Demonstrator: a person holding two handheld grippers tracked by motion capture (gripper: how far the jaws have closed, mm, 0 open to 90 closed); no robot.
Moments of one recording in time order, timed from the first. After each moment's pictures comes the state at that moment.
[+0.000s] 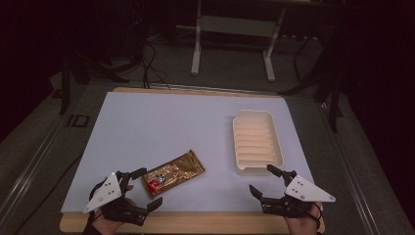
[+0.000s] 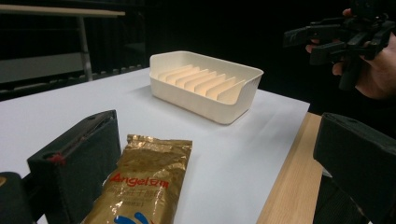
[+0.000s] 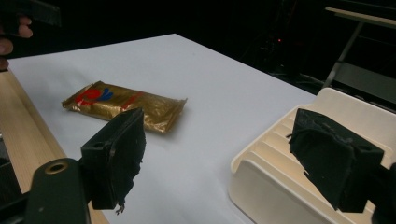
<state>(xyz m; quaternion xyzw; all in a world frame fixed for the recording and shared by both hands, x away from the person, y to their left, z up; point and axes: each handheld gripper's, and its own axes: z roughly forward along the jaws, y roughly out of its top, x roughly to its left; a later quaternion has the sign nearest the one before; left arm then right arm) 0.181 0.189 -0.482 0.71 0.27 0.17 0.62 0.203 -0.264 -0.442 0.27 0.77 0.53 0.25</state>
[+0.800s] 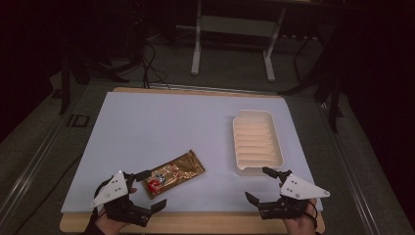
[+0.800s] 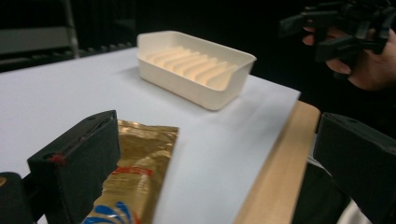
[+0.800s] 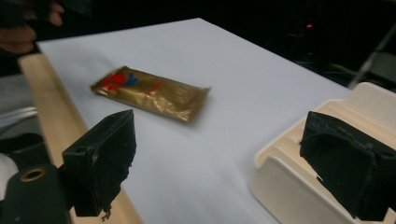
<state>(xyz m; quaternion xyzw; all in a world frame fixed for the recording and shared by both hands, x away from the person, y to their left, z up) 0.183 0.179 -0.475 0.74 0.28 0.13 0.60 0.204 -0.256 -0.437 0.24 0.80 0.51 0.21</state>
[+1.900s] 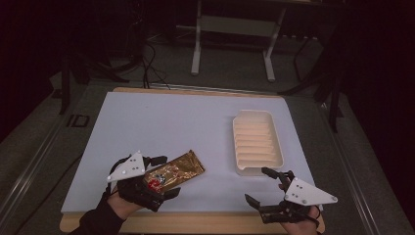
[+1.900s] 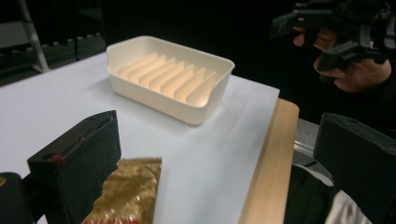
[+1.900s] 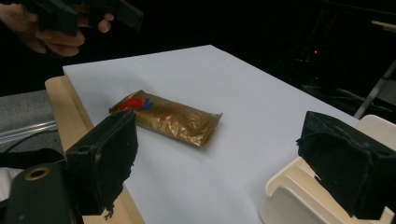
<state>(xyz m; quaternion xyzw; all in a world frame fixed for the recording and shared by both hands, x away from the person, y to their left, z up) 0.221 0.150 -0.430 0.77 0.23 0.10 0.58 0.193 -0.254 -0.424 0.21 0.78 0.55 0.21</state>
